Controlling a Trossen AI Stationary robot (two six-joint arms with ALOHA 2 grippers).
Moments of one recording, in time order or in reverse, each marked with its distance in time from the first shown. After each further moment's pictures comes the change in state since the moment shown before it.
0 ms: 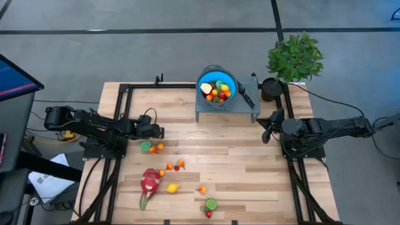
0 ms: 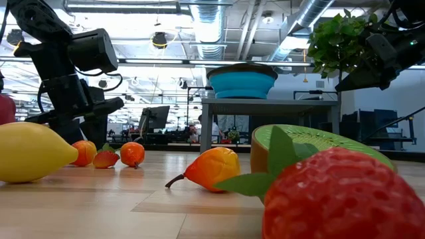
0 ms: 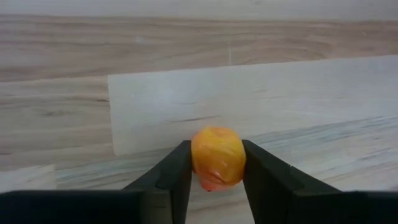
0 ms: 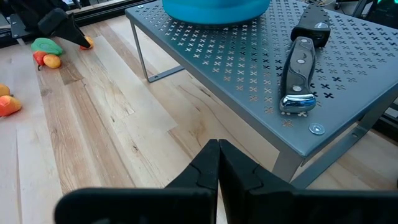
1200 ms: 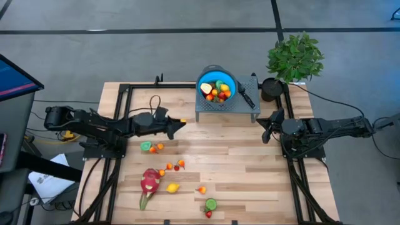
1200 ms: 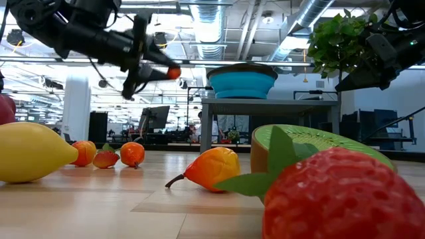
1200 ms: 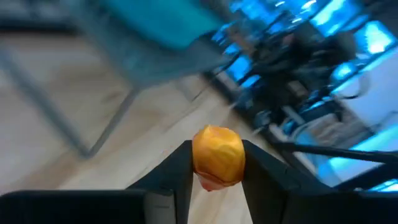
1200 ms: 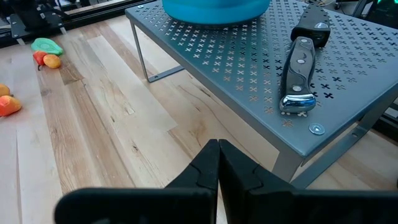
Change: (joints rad) left arm 0.000 -0.004 0.000 1.046 0.212 0.600; right arm 0.000 0.000 0.000 0.000 0.000 0.000
